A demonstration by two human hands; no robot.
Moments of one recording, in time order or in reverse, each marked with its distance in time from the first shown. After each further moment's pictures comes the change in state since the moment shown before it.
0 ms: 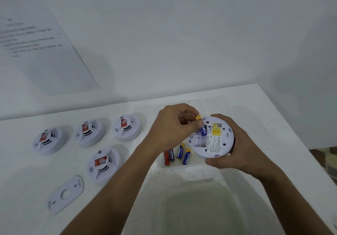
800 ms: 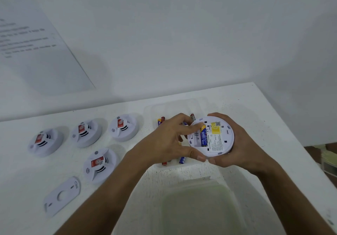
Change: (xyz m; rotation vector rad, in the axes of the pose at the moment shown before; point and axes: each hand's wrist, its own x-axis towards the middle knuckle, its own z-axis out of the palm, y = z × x) left_hand -0.017 -0.012 -0.003 0.385 -0.325 0.217; right_hand 0.001 0.008 -0.009 0.013 -0.027 0.015
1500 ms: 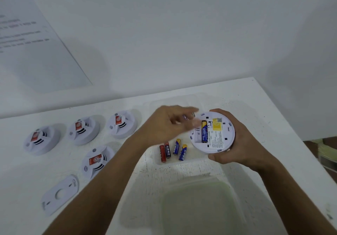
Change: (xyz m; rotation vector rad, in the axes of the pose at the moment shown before) left_hand 0.017 -0.010 -0.011 -0.380 0.095 -0.113; right_hand -0.004 0.007 -0.003 0.018 0.012 0.056
